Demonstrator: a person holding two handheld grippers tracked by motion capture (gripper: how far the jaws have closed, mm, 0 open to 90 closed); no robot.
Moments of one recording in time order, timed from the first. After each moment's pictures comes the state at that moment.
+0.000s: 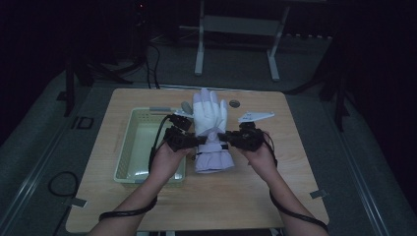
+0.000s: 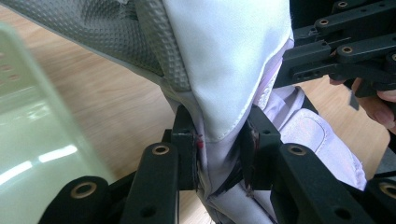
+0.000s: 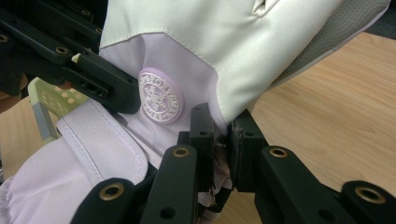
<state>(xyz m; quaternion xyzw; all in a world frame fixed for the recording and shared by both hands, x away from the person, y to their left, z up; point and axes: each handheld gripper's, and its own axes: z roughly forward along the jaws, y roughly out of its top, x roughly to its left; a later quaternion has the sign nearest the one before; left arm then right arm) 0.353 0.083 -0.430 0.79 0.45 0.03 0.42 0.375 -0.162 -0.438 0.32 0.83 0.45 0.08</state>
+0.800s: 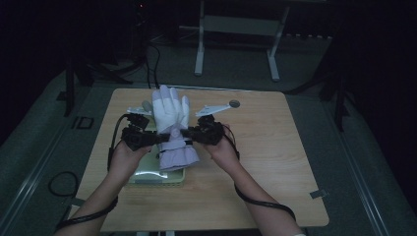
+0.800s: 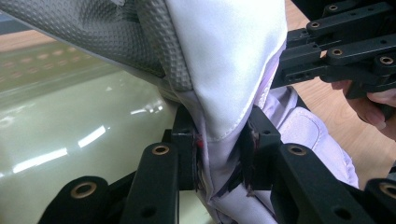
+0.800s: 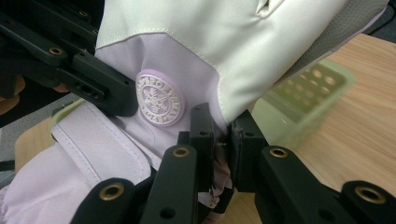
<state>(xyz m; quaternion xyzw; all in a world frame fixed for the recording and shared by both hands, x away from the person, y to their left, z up) 0.345 0.191 -0.435 0.76 0.49 0.04 0.42 0.389 -0.052 -0.444 0.29 0.84 0.46 0.05</state>
